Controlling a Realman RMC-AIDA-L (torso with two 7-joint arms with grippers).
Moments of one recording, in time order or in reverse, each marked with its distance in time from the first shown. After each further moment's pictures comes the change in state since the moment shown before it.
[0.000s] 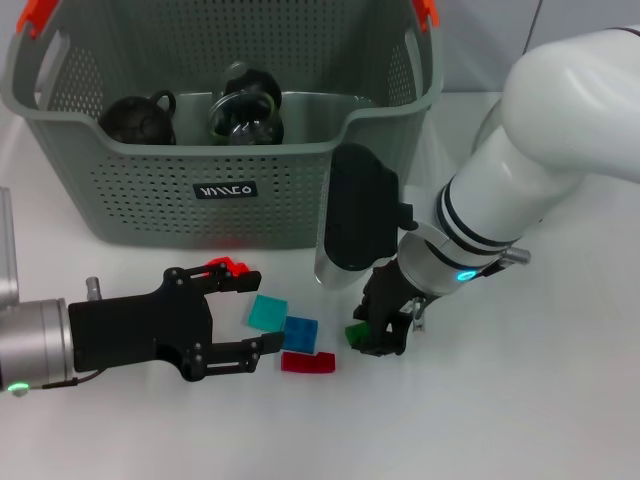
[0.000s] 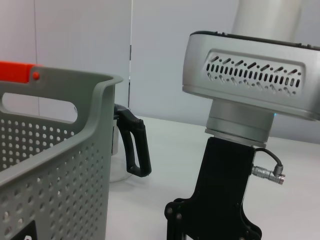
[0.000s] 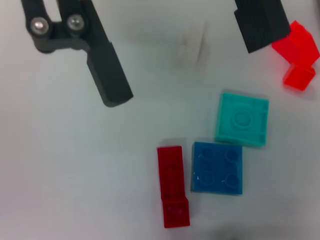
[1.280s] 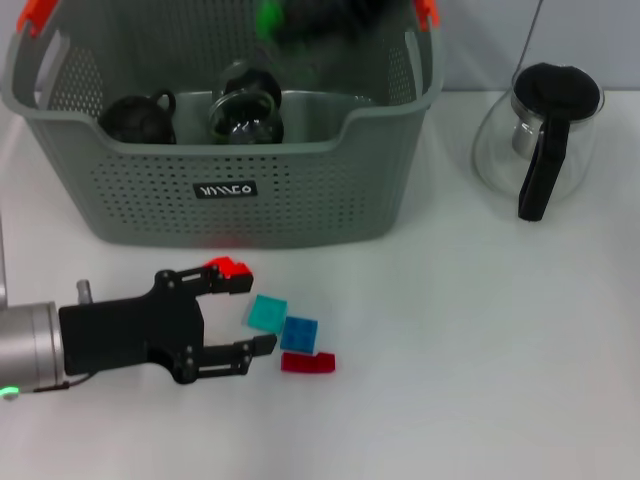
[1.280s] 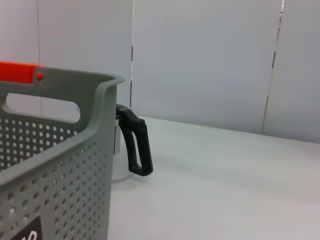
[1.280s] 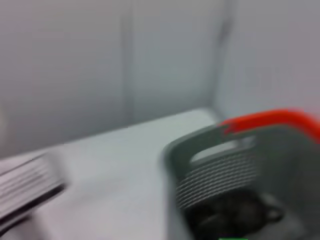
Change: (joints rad) left arm 0.010 0.005 -0.012 0.006 0.005 0.014 0.006; right arm 0.078 -0.012 0.814 -0.714 0.003 -0.564 0.296
